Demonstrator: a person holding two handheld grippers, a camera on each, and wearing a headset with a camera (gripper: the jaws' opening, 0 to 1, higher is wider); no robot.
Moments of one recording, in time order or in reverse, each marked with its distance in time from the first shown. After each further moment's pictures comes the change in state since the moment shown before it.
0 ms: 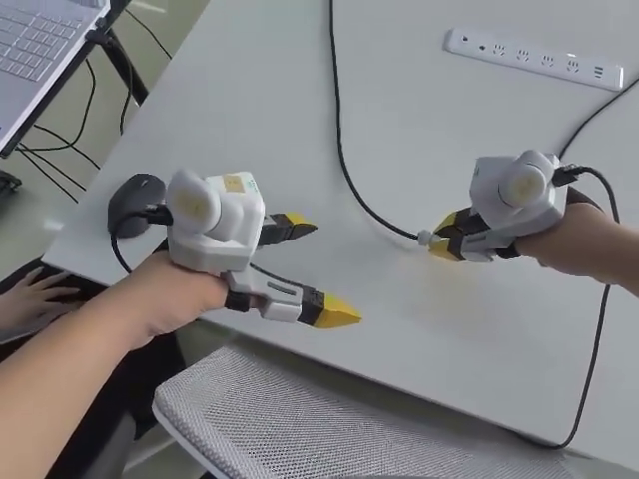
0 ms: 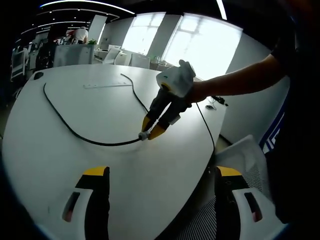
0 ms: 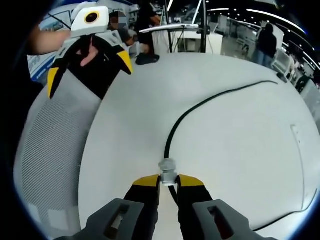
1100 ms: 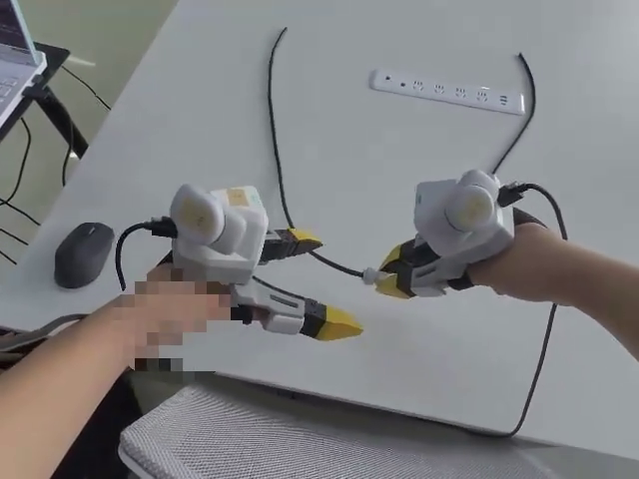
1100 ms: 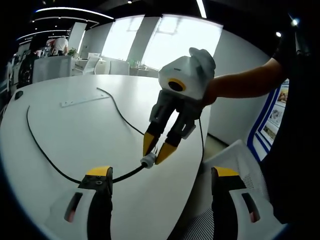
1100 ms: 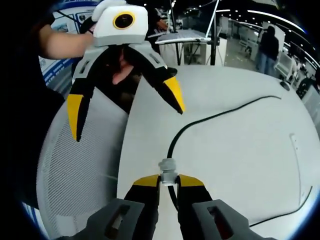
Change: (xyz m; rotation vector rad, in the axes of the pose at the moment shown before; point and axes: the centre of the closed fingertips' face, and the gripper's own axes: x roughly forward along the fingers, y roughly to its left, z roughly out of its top) left arm 0.030 -0.036 0.039 0.111 -0.026 -0.138; right arm -0.046 0.066 0.032 -0.008 -0.016 0.039
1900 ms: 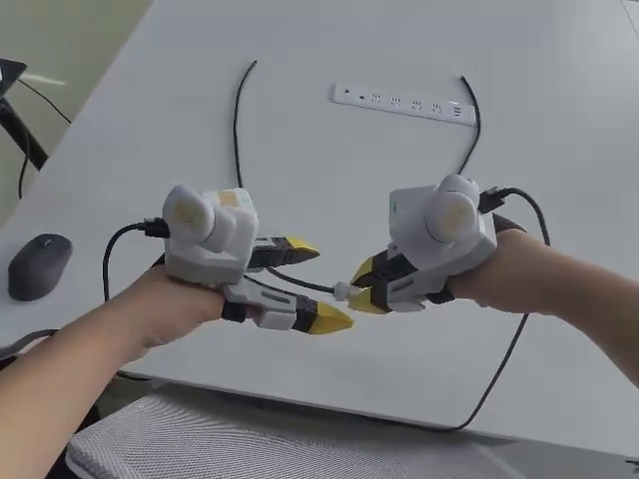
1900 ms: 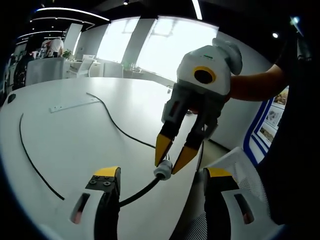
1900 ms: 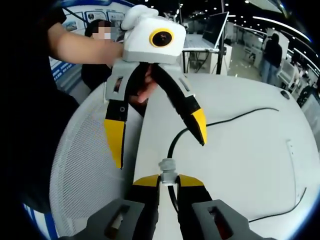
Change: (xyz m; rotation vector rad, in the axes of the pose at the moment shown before) left arm 0.033 -0.020 0.018 0.007 -0.014 -0.048; right arm -0.035 0.029 -0.001 -0.046 -0.028 0.008
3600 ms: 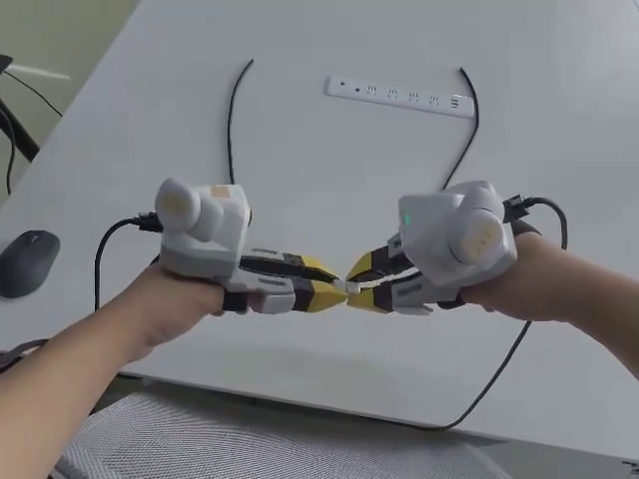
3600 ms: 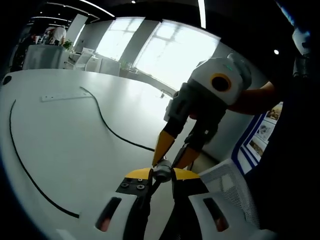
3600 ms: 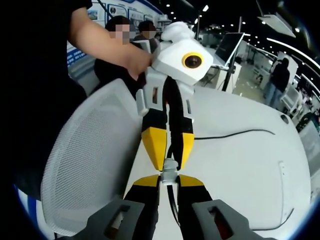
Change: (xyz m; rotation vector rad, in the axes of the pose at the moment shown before) left arm 0.015 -0.010 0.006 -0.125 -0.040 -0.094; right arm -0.015 0.002 0.000 -0.178 -0.077 -0.019
